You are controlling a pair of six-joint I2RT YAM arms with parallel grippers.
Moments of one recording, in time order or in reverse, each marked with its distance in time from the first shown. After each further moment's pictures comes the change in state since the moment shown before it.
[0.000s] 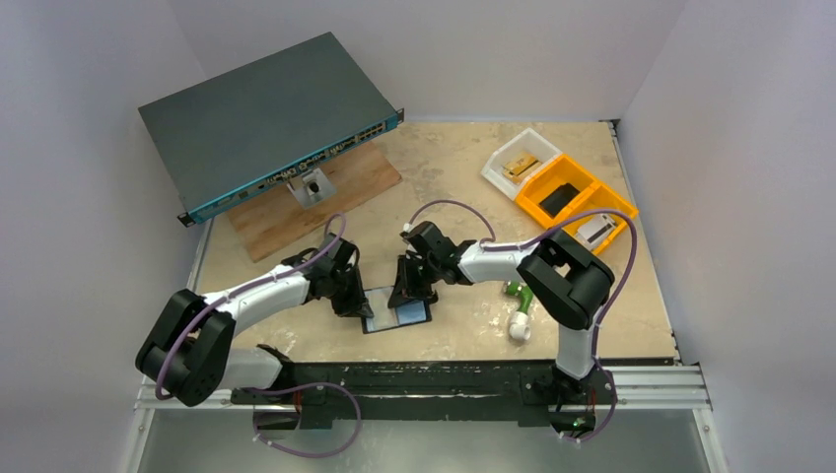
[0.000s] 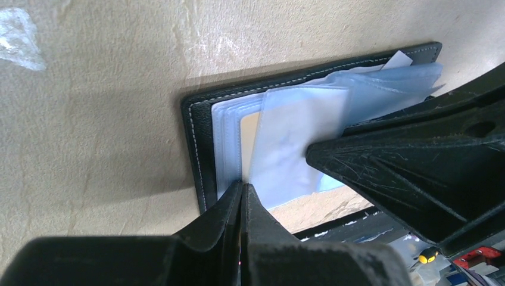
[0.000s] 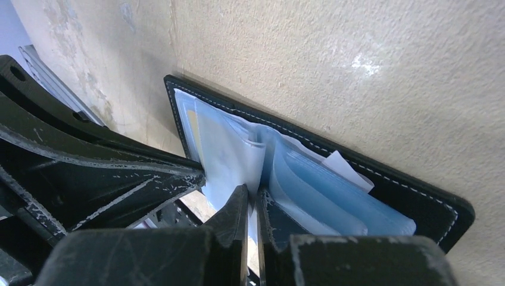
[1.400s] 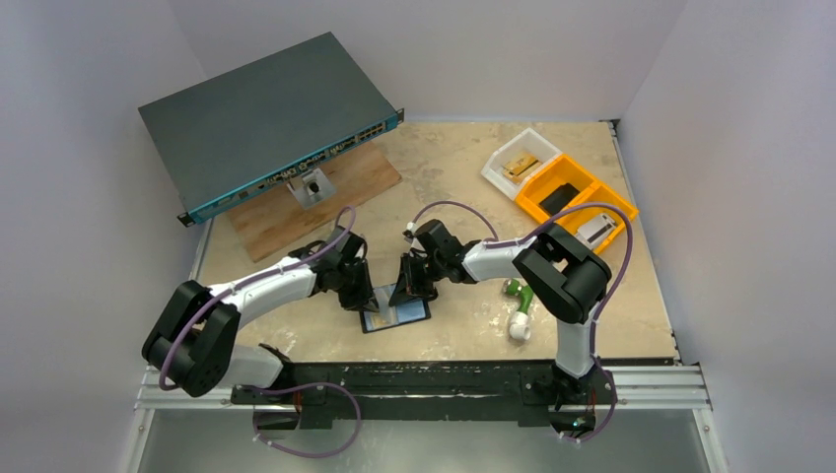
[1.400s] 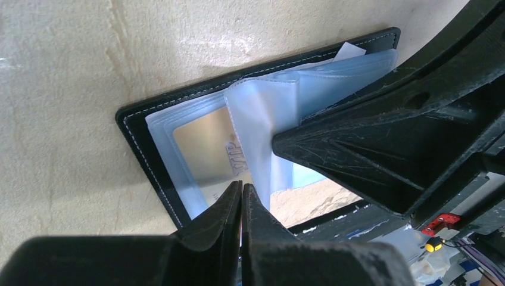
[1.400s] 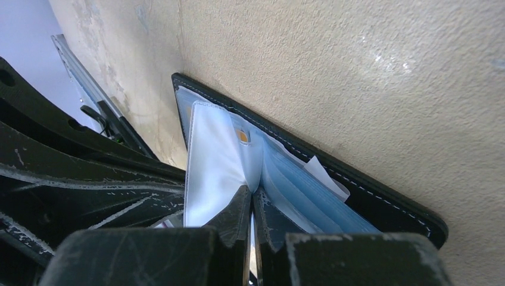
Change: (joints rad) left arm -0.027 0.043 0.076 -0.018 0.010 0.039; right arm -0.059 0.040 -0.039 0.118 -0.107 -0.015
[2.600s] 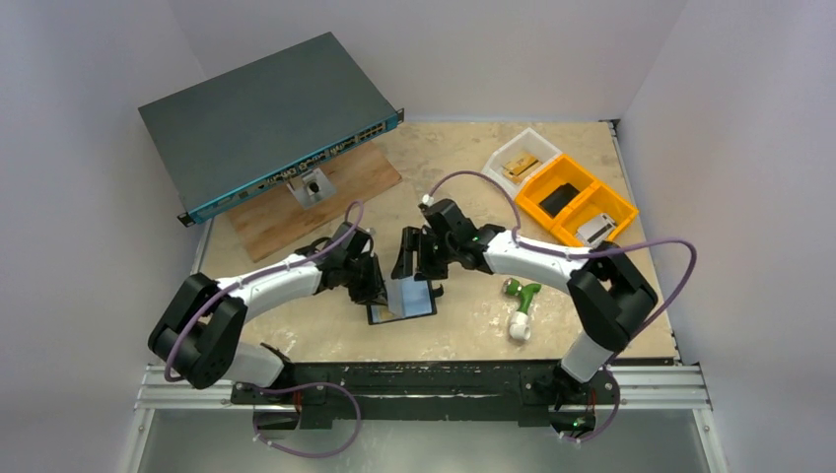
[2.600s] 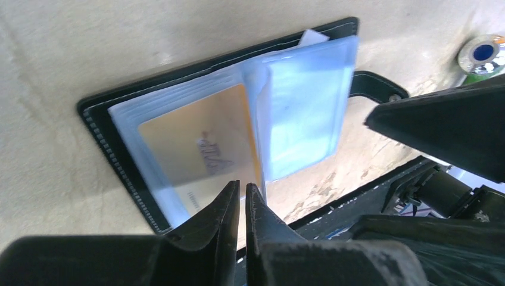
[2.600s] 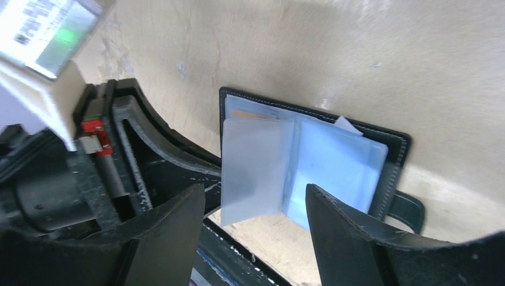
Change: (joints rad) left arm -0.019 0.040 0.012 0.113 0.051 -0.006; right arm -0.010 -0.238 0.073 -0.270 0.240 -0.043
